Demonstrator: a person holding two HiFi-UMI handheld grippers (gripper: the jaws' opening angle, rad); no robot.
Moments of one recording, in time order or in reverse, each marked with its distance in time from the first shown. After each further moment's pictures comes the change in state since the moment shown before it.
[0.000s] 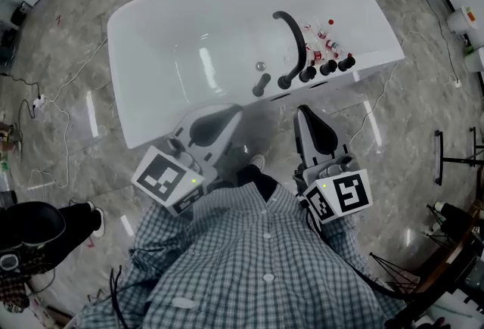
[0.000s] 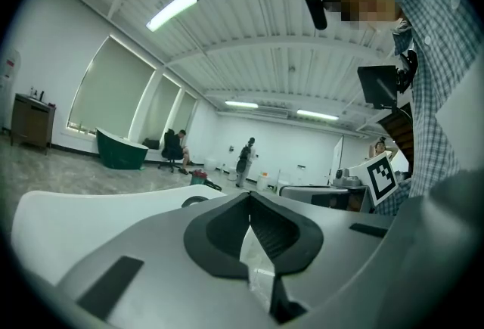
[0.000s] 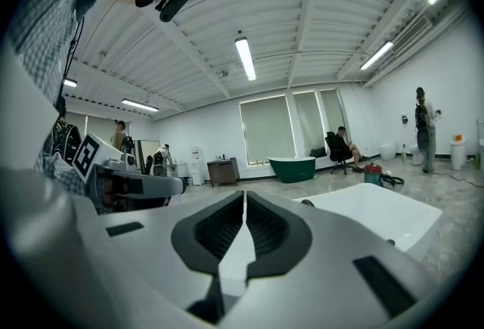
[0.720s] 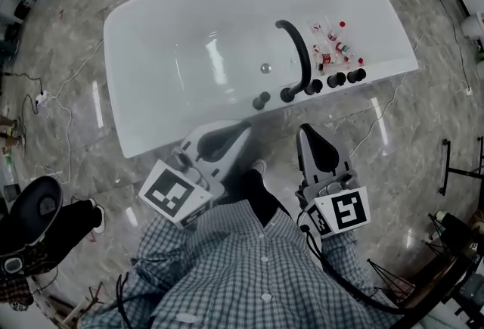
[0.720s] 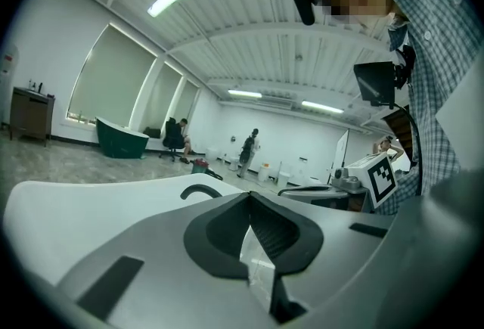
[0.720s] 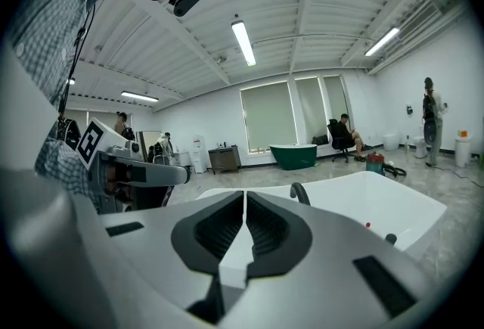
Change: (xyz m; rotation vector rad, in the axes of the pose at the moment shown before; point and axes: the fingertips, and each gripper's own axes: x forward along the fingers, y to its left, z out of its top) left arm 0.073 0.035 -0.023 -0.024 0.073 0.006; right arm 0.045 -0.062 -0.037 0.005 0.102 0.032
